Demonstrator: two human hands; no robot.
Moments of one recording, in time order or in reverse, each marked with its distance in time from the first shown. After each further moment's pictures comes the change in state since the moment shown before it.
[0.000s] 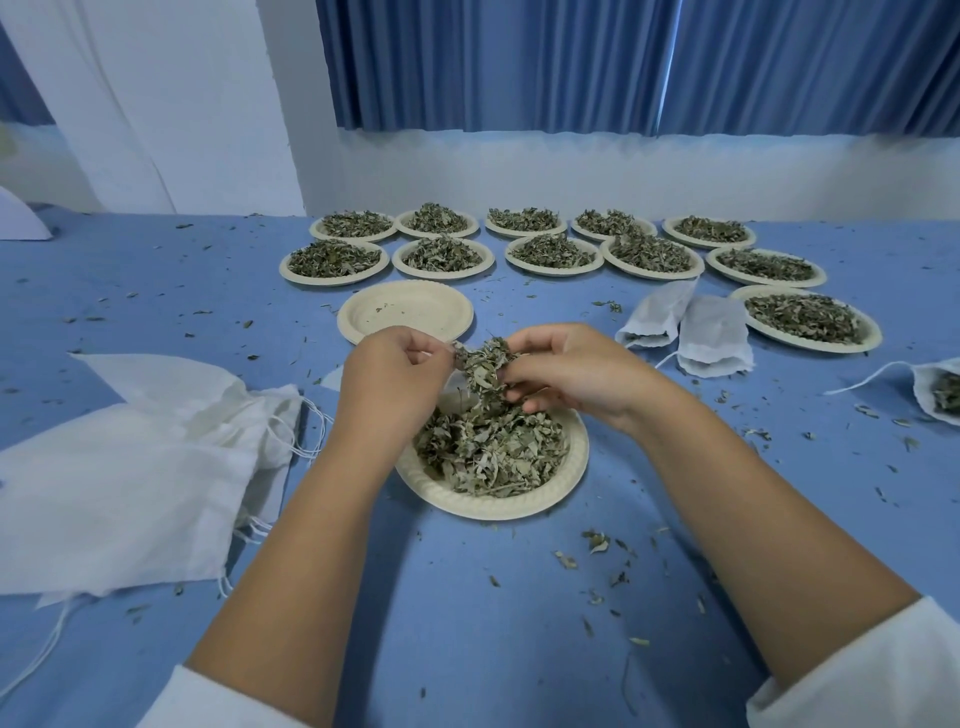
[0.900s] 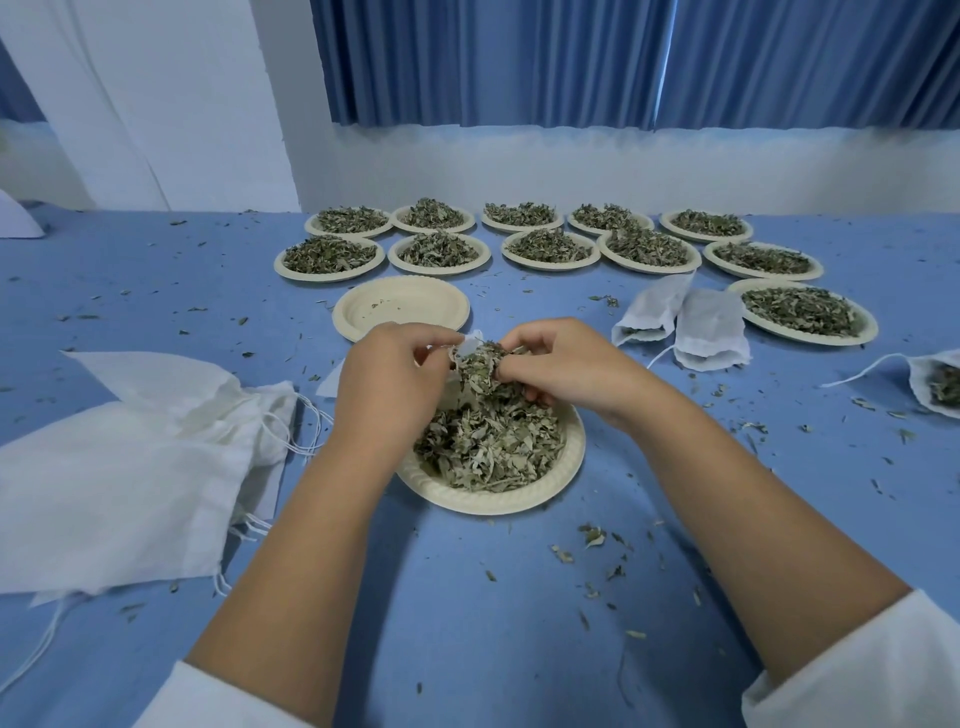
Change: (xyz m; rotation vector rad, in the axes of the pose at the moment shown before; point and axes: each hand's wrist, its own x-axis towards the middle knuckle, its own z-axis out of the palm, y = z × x) left_hand -0.001 -0.005 0.004 0.148 0.029 0.218; right_hand 0.002 0.004 0.002 -0.373 0.116 -0.089
